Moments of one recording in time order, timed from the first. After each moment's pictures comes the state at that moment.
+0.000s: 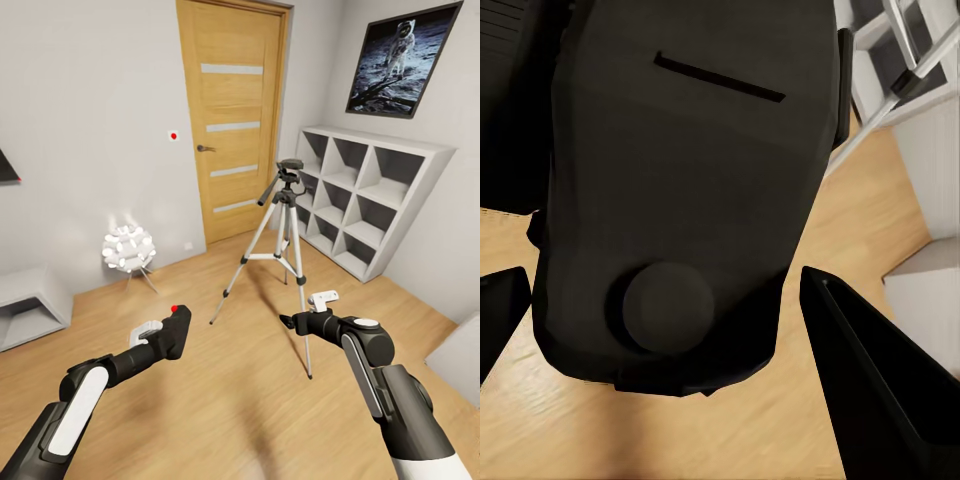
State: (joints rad) left arm -0.34 0.17 -0.02 -1.46 0.79 0.79 0.01; right arm -0.49 -0.06 0.12 -1.61 -0.10 0.95 0.22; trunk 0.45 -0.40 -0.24
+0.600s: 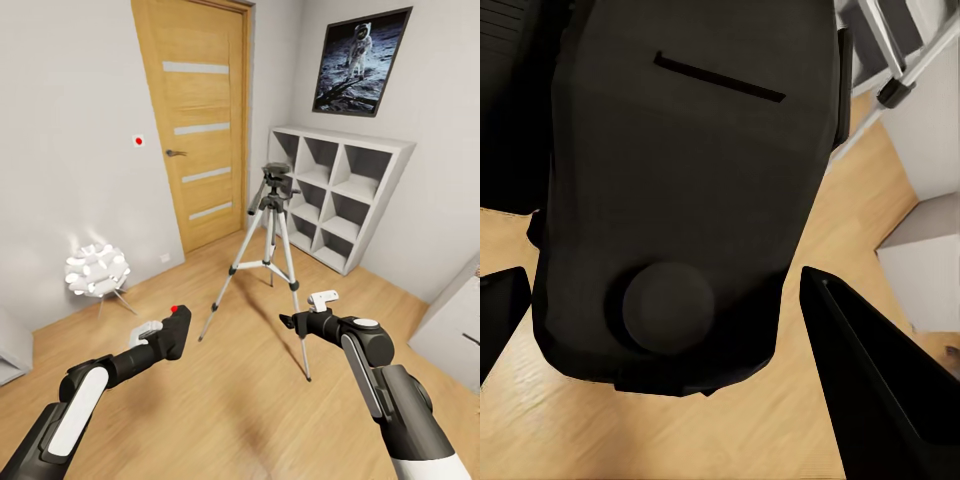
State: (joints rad) left arm -0.33 0.17 -0.02 -1.46 0.79 0.79 0.01; right arm -0.49 -0.06 0.12 -1.61 -0.10 0.95 0.22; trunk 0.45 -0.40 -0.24
